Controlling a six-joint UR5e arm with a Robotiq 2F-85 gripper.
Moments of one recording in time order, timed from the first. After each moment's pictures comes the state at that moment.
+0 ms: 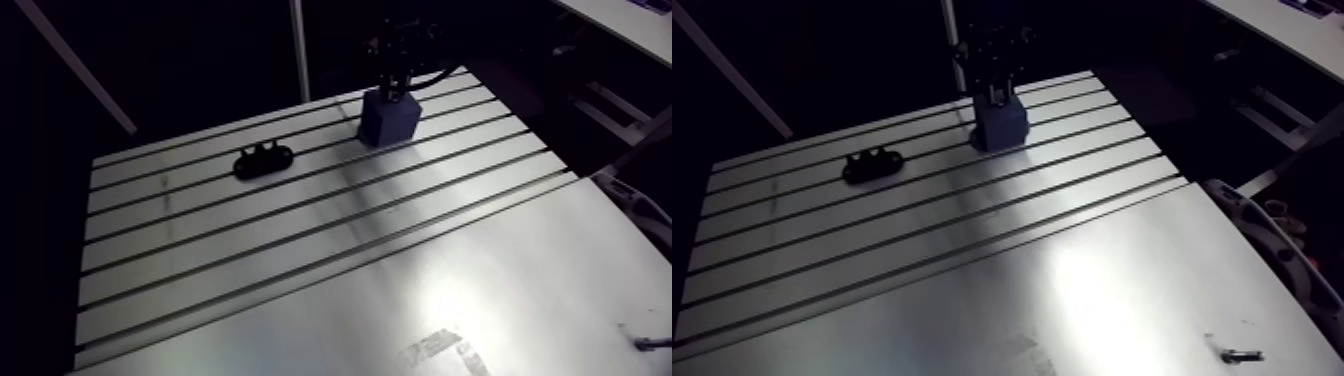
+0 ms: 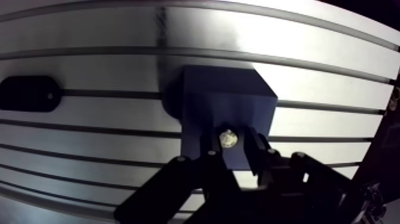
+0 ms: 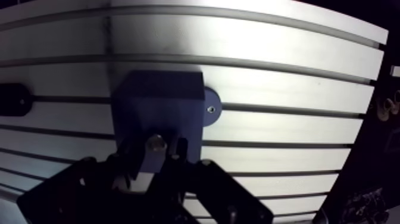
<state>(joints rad) -0.39 -1.03 1.52 -1.95 -1.64 -2.03</state>
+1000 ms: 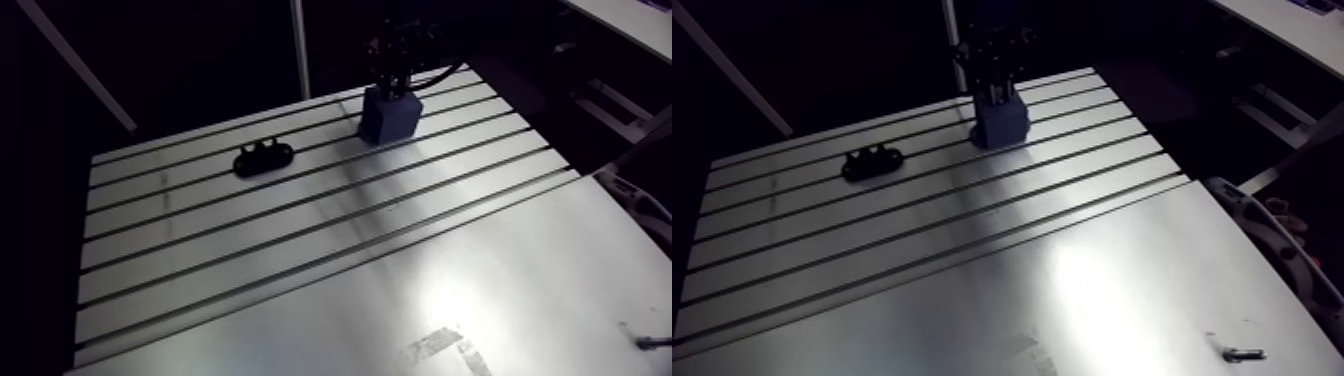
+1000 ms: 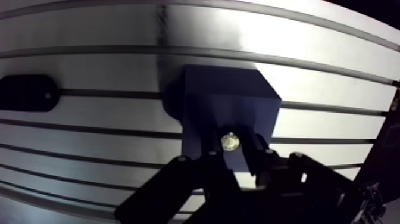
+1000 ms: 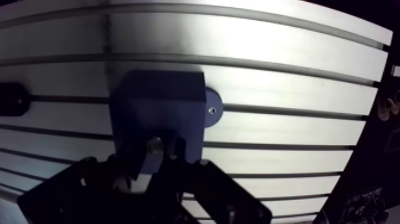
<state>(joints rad) -0.38 -1.03 1.52 -1.94 -1.64 -2.03</state>
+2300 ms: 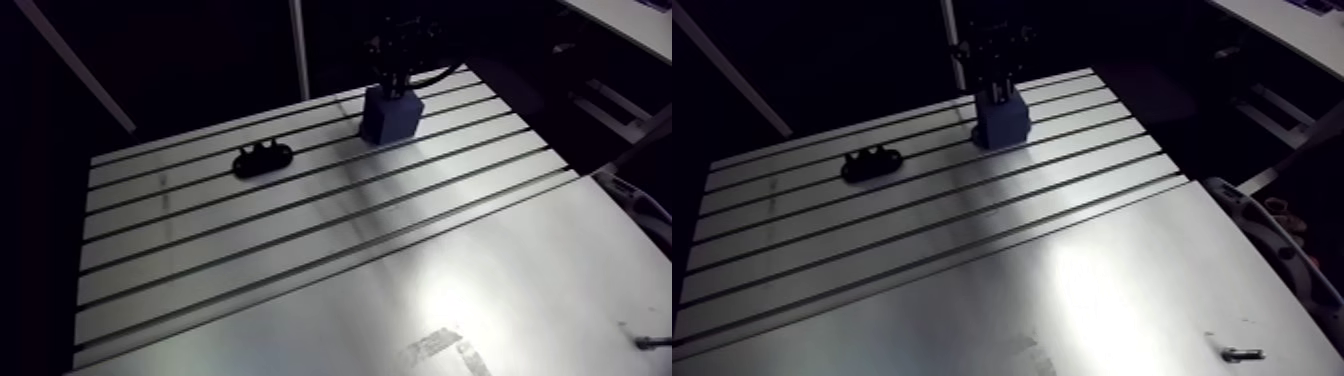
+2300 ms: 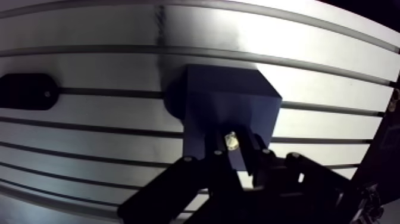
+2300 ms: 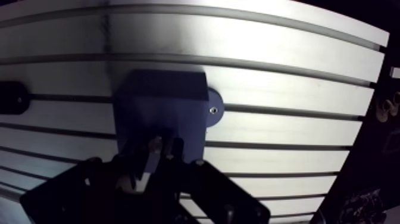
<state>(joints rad) -0.39 -1.03 1.52 -1.94 -1.64 -2.04</state>
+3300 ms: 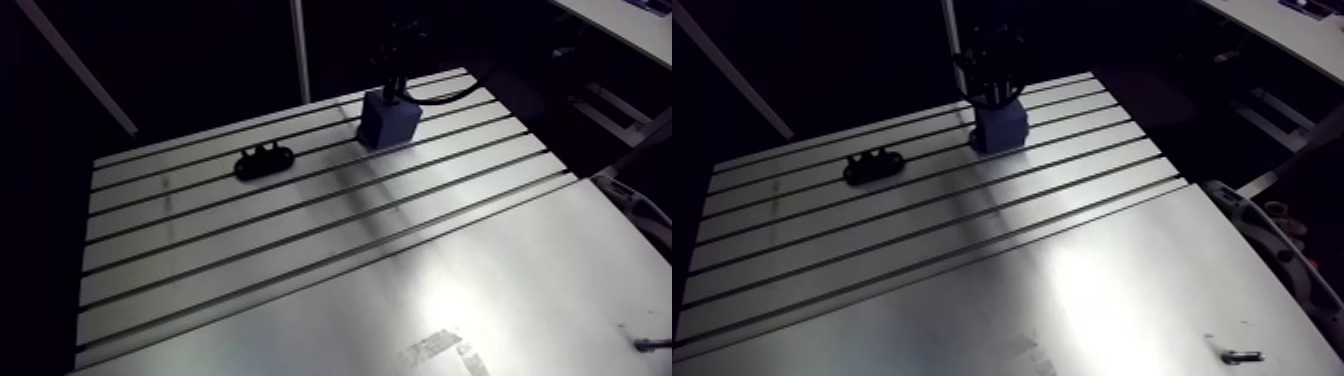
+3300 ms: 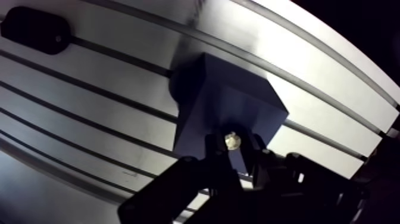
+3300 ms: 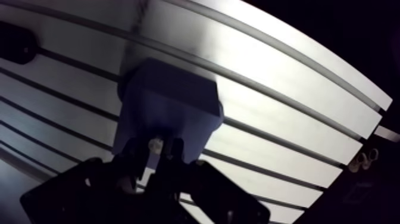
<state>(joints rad) -0.38 -1.04 1.53 -1.93 -1.63 -2.36</state>
